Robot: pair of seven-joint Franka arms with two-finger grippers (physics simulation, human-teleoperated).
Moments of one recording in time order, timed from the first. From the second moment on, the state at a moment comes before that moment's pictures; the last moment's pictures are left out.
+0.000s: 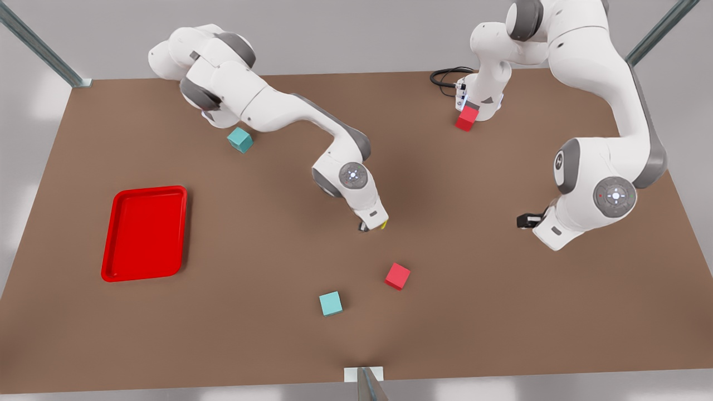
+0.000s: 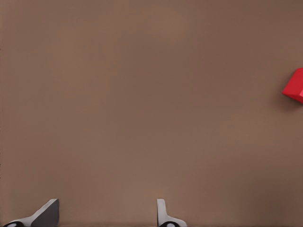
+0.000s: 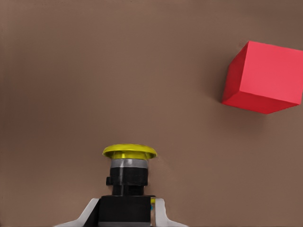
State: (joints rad) left arm -0.27 0.39 0.20 -1.41 0.04 1.61 -0.01; right arm 0.57 0.86 0.36 -1.27 -0.18 2.21 -0.41
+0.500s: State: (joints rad) left arm -0.31 0.40 0.18 -1.38 -0.03 1.64 -0.12; right arm 0.45 0.78 0.33 -1.28 -0.18 2.36 -0.51
